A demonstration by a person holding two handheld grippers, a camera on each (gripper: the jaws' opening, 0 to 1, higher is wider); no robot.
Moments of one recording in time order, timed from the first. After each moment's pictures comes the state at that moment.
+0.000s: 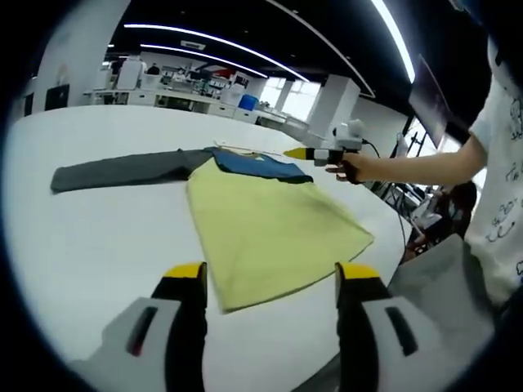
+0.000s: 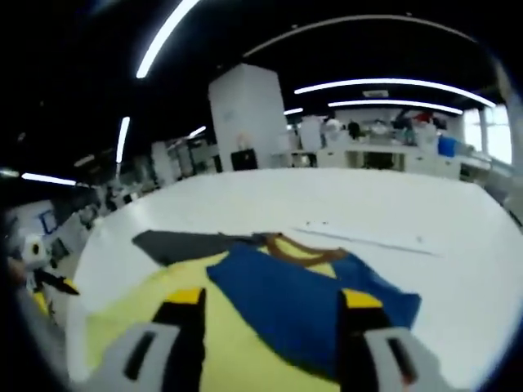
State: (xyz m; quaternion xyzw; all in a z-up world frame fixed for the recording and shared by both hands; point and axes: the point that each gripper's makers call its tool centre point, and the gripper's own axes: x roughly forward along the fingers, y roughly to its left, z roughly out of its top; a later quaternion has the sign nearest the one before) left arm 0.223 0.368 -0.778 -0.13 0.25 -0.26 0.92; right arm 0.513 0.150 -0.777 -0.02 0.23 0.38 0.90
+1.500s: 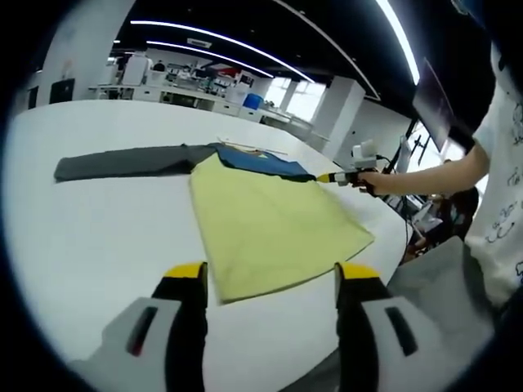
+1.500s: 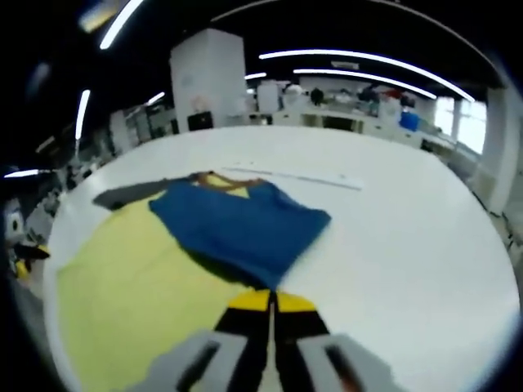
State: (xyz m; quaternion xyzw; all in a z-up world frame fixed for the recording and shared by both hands) left arm 0.219 0.369 -0.783 -0.14 0.26 -0.25 0.93; right arm 0.491 0.042 -0.829 -0.05 0.32 0.26 0.91
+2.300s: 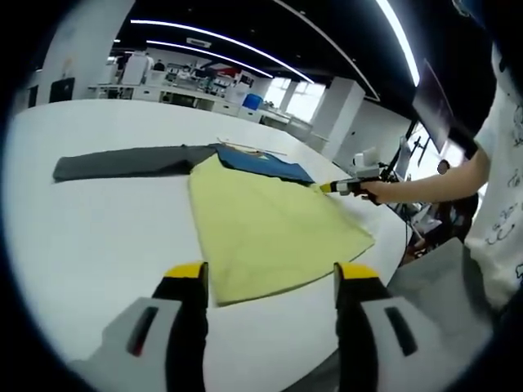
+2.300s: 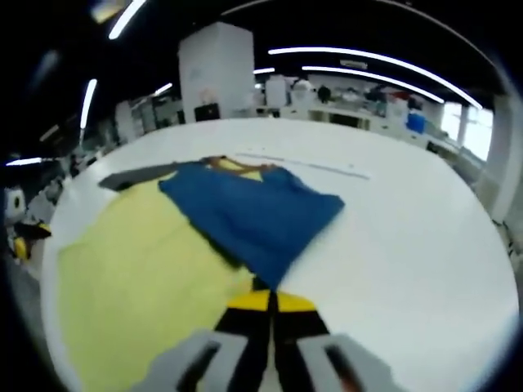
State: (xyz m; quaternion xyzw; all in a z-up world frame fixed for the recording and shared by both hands) left arm 0.218 0.367 -0.782 -0.14 0.25 -0.25 0.92; right arm 0.465 0.051 -0.838 -0.08 0.32 0.28 0.90
